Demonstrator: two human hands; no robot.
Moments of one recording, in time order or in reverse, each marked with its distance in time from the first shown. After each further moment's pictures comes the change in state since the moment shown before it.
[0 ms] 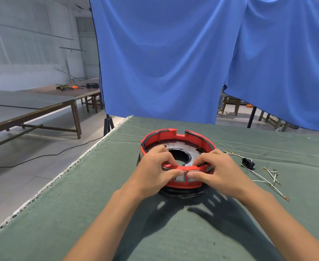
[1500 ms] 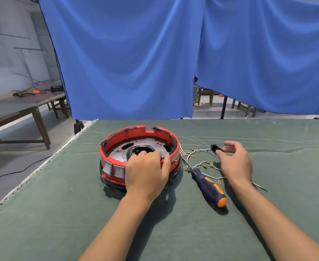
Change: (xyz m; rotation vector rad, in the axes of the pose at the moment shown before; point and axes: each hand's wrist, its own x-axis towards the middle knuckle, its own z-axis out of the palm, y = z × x) left_hand 0.051 0.014 0.085 0.691 0.226 0.026; right_hand 0.005 0.118 -0.015 0.206 0.702 0.768
